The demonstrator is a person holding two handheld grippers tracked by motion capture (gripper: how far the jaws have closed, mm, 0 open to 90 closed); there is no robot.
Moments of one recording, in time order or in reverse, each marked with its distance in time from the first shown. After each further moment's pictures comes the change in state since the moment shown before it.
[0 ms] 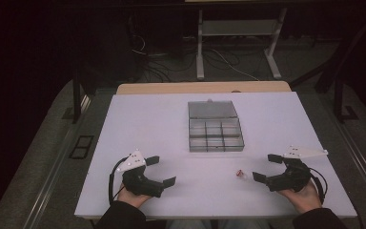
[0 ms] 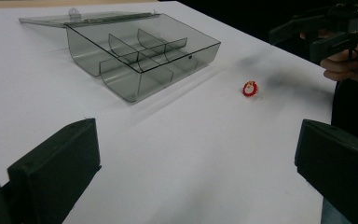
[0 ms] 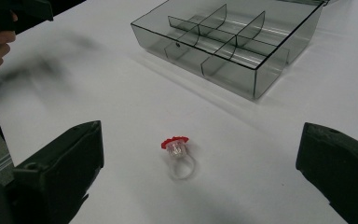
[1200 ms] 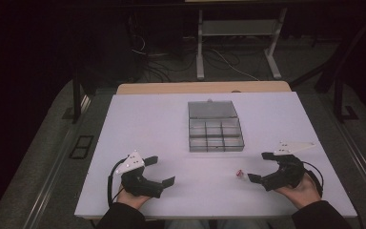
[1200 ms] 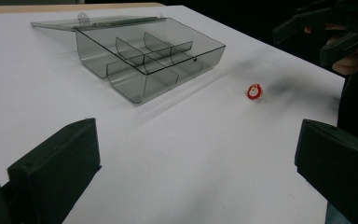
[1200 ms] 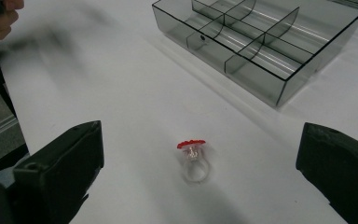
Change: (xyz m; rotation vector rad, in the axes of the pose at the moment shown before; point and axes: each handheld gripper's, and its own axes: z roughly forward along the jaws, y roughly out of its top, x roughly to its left) left arm -0.003 -0.002 -0.003 -0.020 0.029 -0.007; right arm 0.012 0.023 0.008 0.115 0.035 -0.098
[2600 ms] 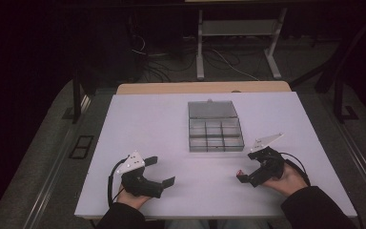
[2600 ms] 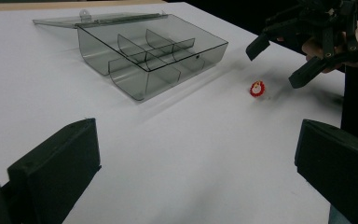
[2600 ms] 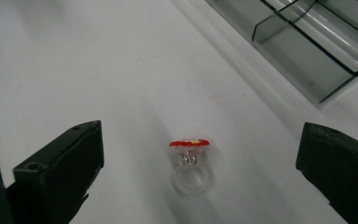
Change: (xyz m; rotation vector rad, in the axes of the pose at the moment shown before) left arm 0.000 0.000 0.001 0.014 0.010 0.006; right arm -0.010 0.015 0.051 0.234 0.060 -0.101
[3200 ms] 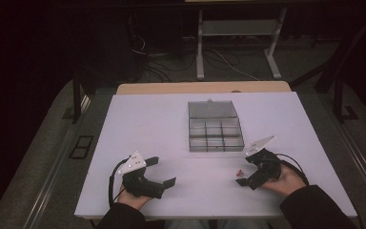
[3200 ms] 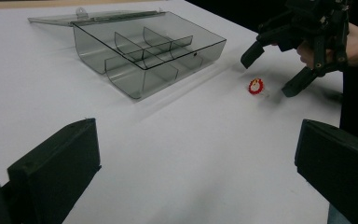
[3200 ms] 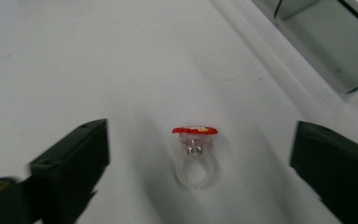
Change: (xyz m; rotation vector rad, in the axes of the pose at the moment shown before) left arm -0.002 0.000 0.002 0.007 -0.004 0.006; right arm 0.000 -0.002 0.012 0.077 0.015 -0.051
